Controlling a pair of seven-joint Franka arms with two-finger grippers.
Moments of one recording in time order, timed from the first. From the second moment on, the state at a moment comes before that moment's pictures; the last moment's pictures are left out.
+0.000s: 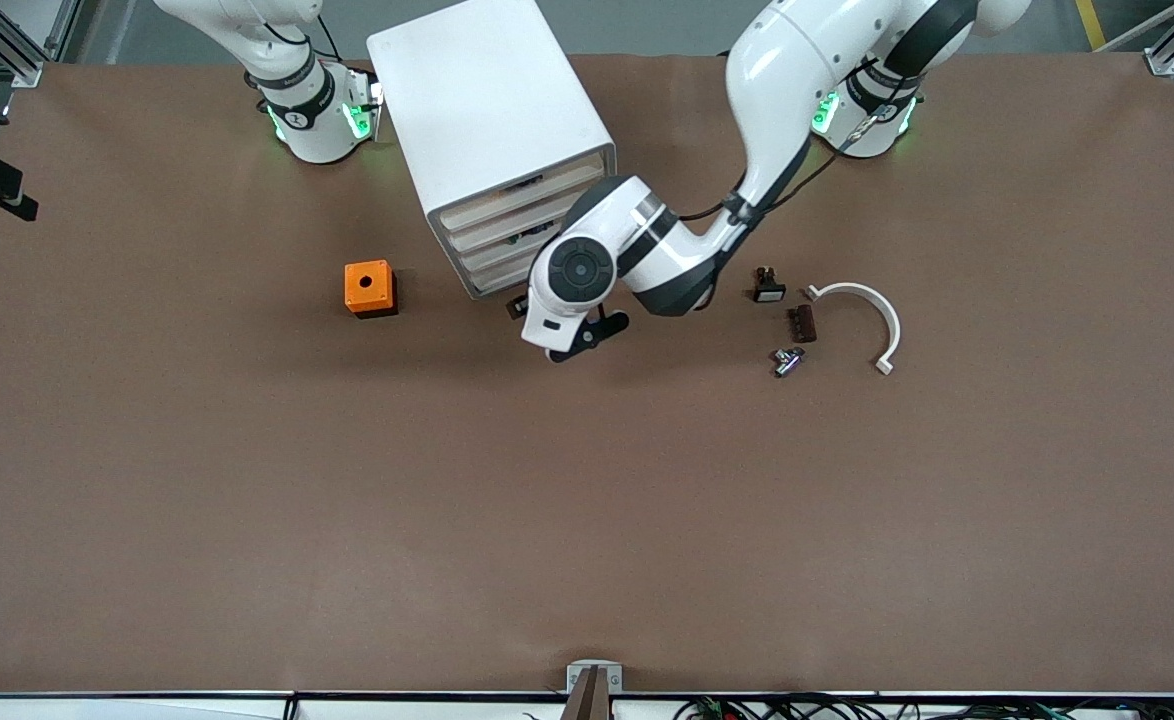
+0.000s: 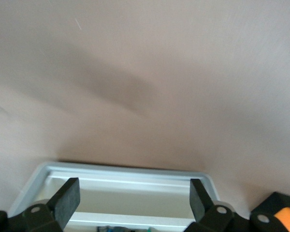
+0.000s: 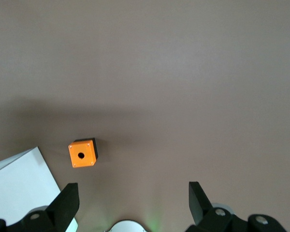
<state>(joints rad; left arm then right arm) -0.59 0.76 -0.29 -1.29 -0.18 1.92 -1.26 -0.09 -0.03 -0.03 -1.48 -0.01 1.39 -0.14</state>
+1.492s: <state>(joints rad) 0.09 0.09 -0.29 -1.54 -0.14 1.54 -0.47 -0.10 -0.13 -0.03 -1.56 0.01 1.43 -0.15</state>
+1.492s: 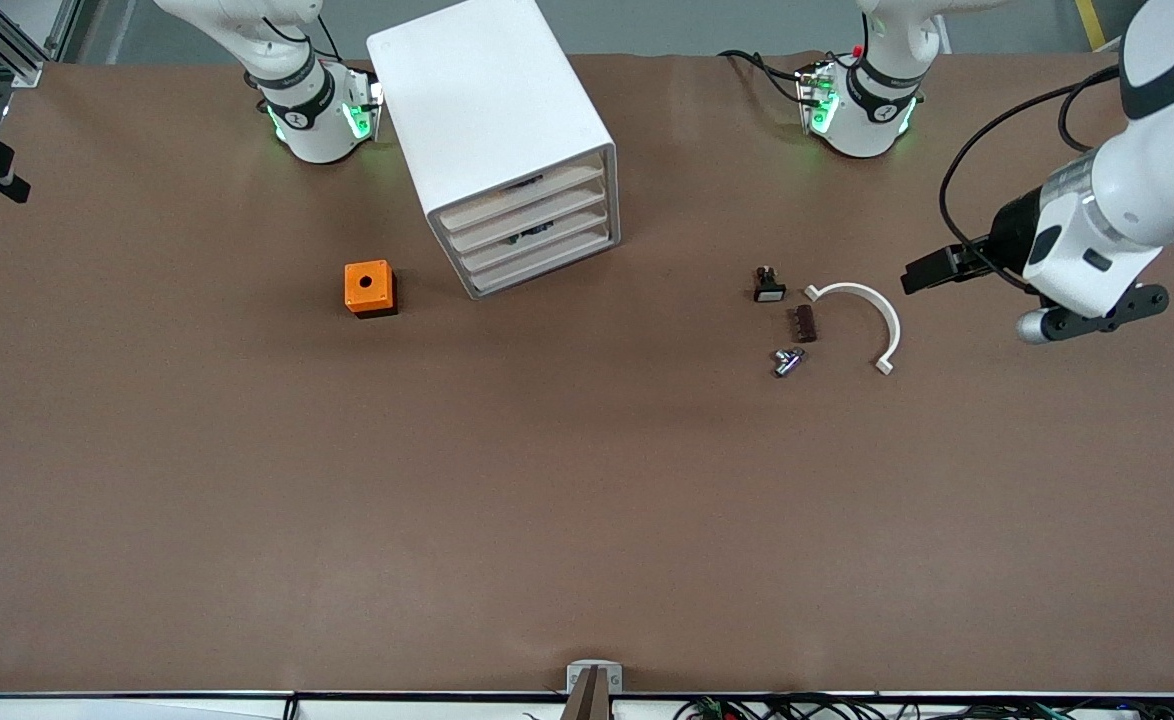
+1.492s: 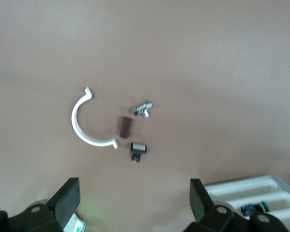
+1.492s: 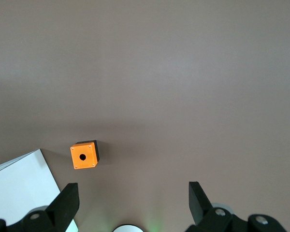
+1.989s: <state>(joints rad) 0.21 -0.05 -0.28 -1.71 -0.13 1.71 -0.37 -0.11 -0.13 -0.03 -1.57 0.01 1.44 -0.18</state>
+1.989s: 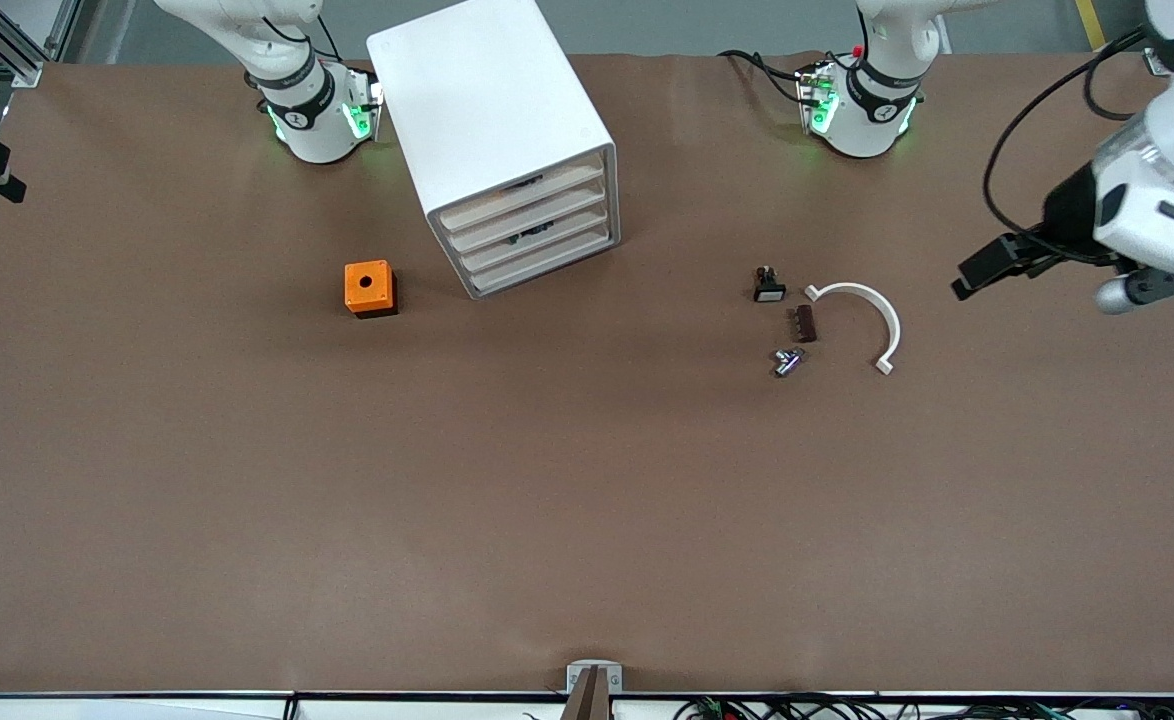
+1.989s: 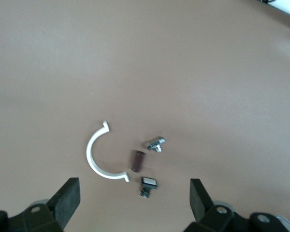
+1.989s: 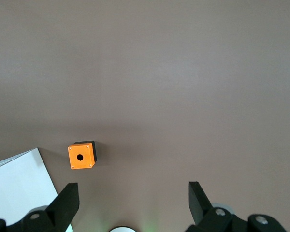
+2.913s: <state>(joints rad) 0.26 -0.06 -0.29 -1.63 -0.13 1.71 -0.27 -0.11 -0.16 -0.03 -1.62 0.01 1.43 -0.18</state>
